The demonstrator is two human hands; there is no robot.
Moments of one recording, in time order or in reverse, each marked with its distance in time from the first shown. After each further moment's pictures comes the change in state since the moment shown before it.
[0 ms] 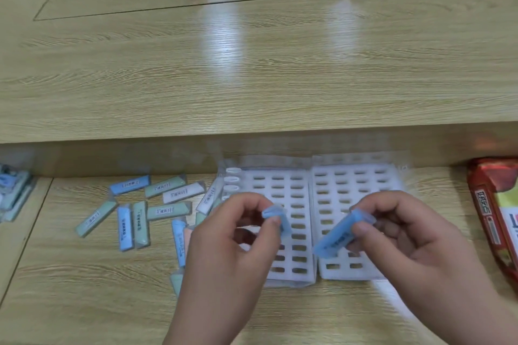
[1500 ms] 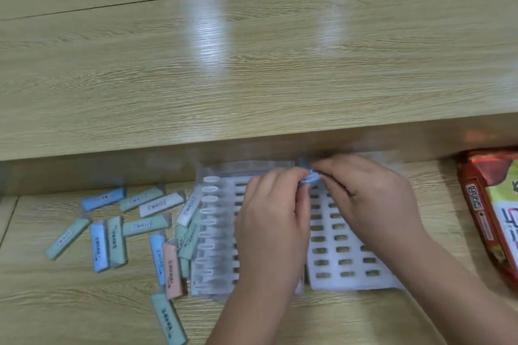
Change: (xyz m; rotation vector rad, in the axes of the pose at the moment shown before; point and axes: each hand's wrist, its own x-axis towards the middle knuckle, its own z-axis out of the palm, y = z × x) left_hand 0.044 -0.008 0.082 0.505 0.113 0.297; right_hand 0.074 0.050 -0.008 -0.952 0.164 -0.466
